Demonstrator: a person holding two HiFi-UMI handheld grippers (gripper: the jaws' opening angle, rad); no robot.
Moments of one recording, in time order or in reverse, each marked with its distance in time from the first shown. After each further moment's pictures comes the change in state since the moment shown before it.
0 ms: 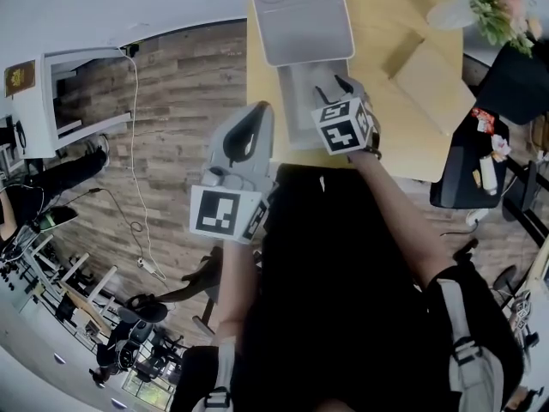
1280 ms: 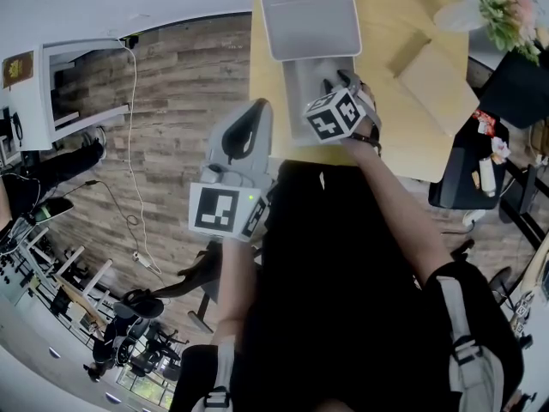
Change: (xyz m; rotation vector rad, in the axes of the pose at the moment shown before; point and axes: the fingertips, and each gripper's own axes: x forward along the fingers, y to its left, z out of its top) left arm -0.008 0.014 -0.010 -0.021 0.013 0.033; right arm 0.035 -0.005 -0.018 -0.196 0.150 -0.128
